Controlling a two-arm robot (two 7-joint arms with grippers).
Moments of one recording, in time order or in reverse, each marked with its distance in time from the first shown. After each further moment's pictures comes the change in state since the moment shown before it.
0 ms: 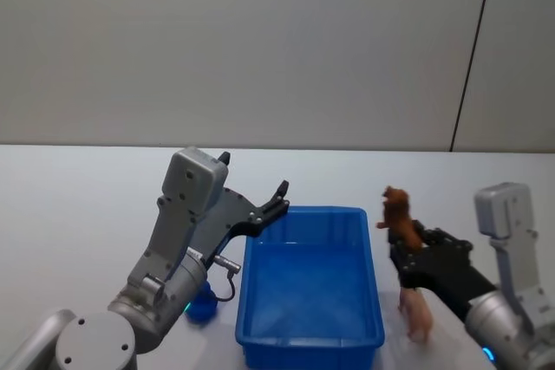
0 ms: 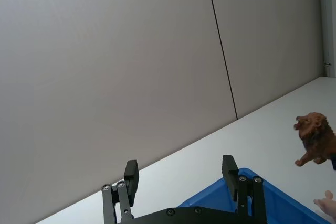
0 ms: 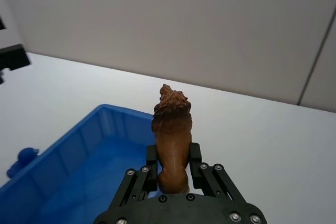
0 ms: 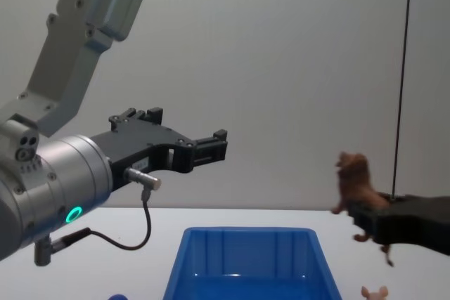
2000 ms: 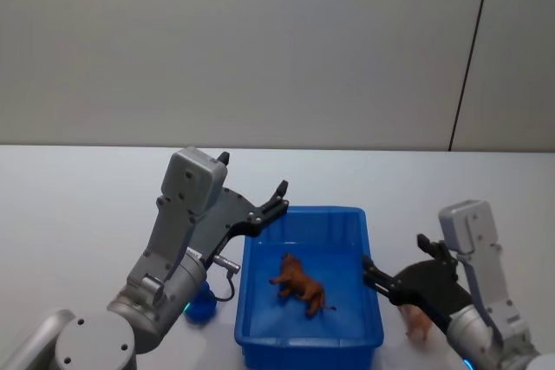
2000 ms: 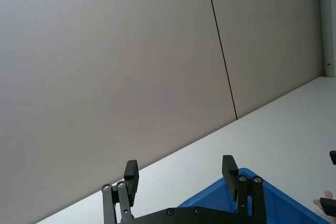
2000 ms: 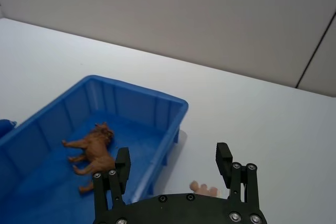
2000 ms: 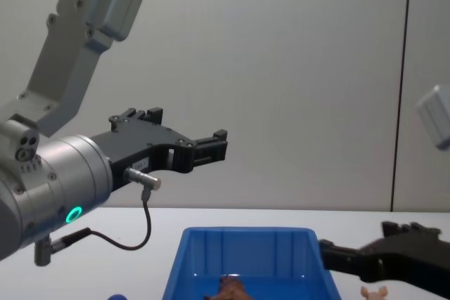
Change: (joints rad) left arm 0.000 0.000 0.000 0.000 0.000 0.000 0.000; right arm 0.034 -0.034 -0.044 0.091 -0.093 0.015 -0.021
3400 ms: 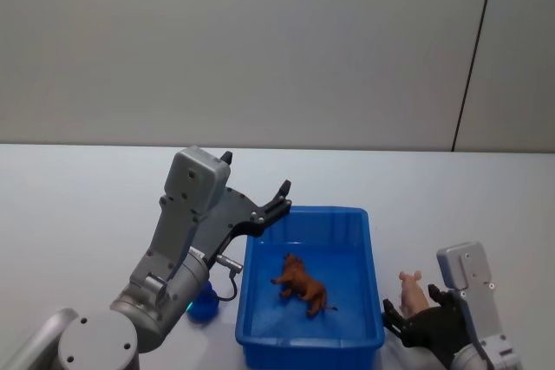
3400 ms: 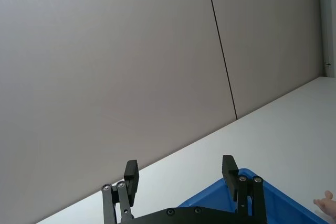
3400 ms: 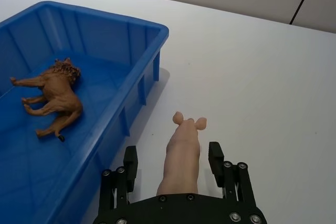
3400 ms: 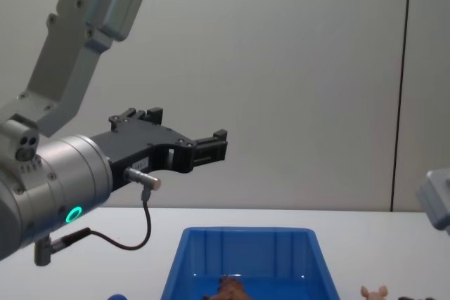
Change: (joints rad) left arm 0.000 0.000 0.000 0.000 0.000 0.000 0.000; right arm -0.015 -0.017 0.000 0.120 -0.015 0.042 -0.073
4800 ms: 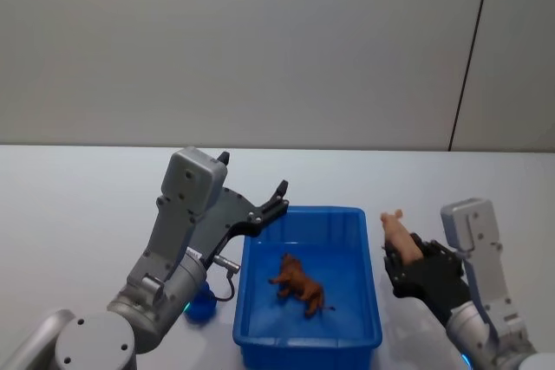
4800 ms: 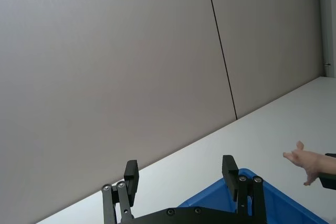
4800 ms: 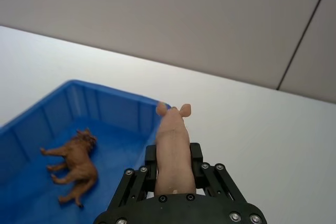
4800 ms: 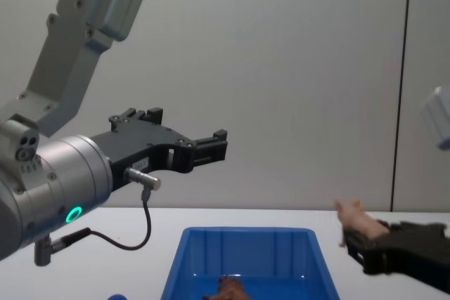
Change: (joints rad) left arm 0.000 0.000 0.000 0.000 0.000 0.000 0.000; right arm 0.013 -0.009 0.012 -0.100 -0.027 -0.063 0.013
